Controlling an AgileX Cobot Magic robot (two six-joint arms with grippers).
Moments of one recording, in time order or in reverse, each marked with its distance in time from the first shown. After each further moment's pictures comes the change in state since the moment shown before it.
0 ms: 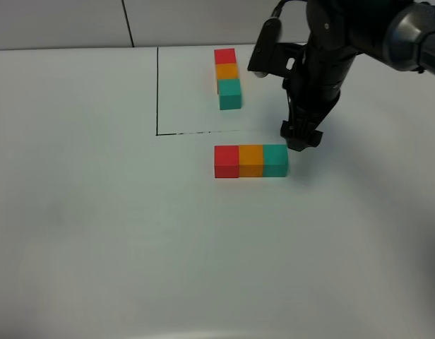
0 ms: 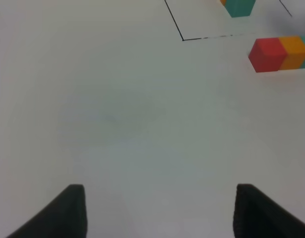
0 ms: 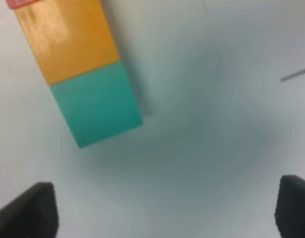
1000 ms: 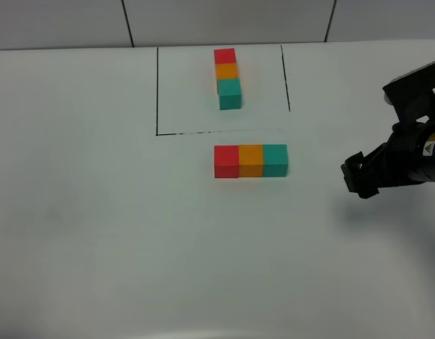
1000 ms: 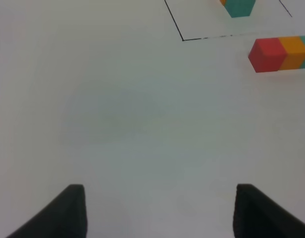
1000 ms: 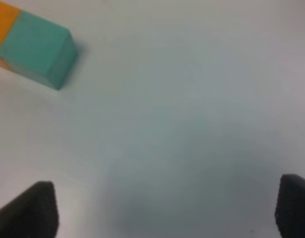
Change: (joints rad) left arm 0.000 0.000 0.000 0.000 0.000 0.000; right arm -0.138 -0.628 0.935 -0.008 -0.726 0.632
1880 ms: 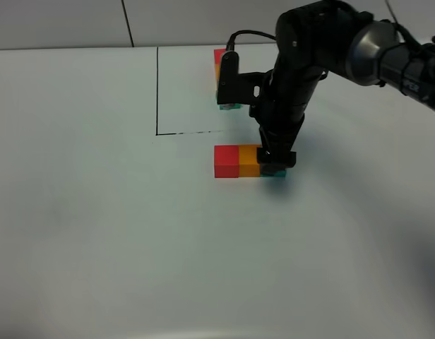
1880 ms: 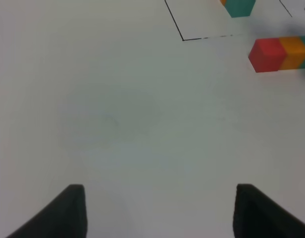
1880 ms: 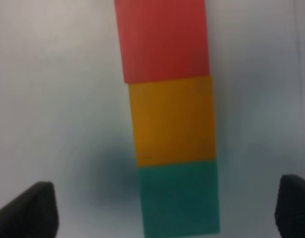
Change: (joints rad) left arm 0.000 0.000 0.000 0.000 0.000 0.000; right arm 0.207 0.761 -1.012 0.158 0.745 -0.927
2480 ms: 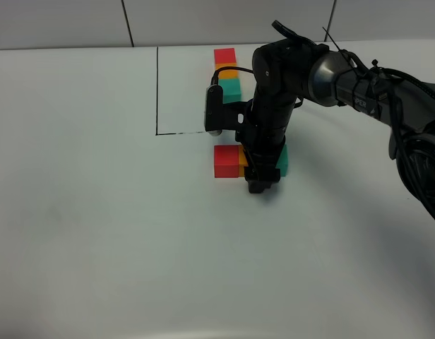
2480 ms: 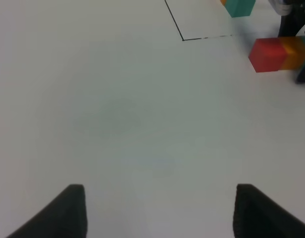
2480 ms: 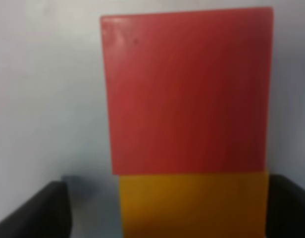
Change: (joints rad) left arm 0.000 0.000 0.000 0.000 0.000 0.000; right arm 0.013 0.167 -0.070 0.032 -0.027 -0.039
